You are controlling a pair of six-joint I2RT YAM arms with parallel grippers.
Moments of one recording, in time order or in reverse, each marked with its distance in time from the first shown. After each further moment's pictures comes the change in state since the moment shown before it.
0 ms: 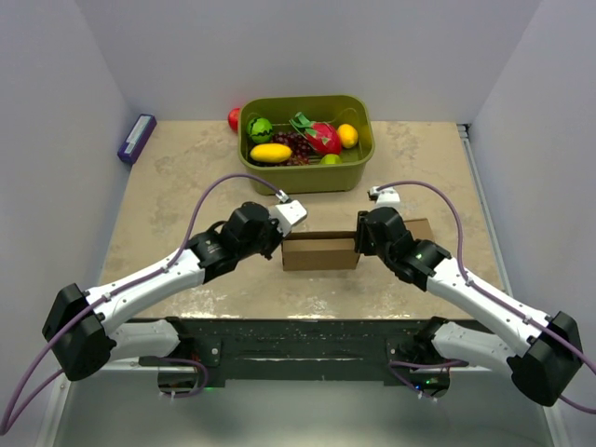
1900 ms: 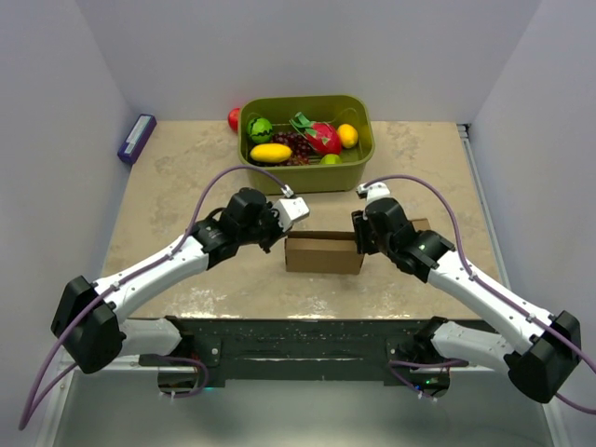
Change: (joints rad) left arm 0.097 0.074 0.069 -0.039 0.235 0.139; right arm -0.019 0.029 0.116 -0.148 -0.113 -0.205
